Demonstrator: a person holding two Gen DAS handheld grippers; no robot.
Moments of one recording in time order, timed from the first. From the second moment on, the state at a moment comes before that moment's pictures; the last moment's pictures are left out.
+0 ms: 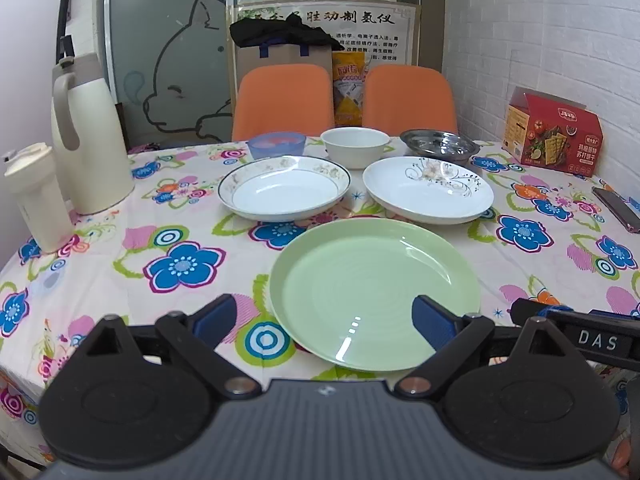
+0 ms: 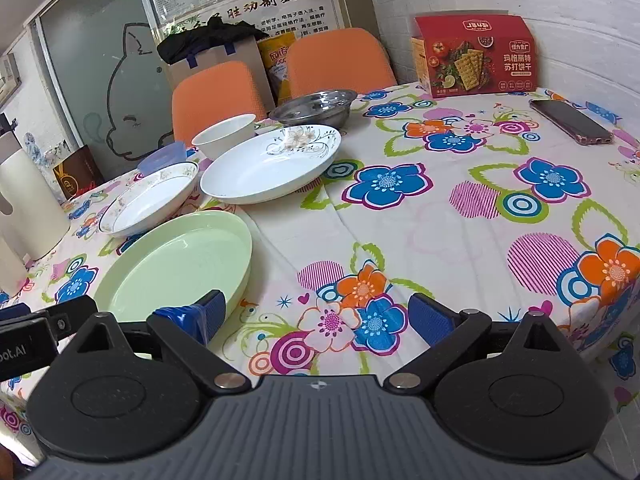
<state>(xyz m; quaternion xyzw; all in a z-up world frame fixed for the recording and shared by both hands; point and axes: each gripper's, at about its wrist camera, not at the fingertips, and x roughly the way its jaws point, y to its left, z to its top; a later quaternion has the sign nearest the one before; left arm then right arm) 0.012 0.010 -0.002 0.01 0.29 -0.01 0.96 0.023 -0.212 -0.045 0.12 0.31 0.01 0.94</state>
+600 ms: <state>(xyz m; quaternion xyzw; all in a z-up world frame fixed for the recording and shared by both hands) 0.028 0.019 -0.009 0.01 0.31 0.00 0.95 0.038 -0.211 -0.048 0.13 0.31 0.01 0.94</state>
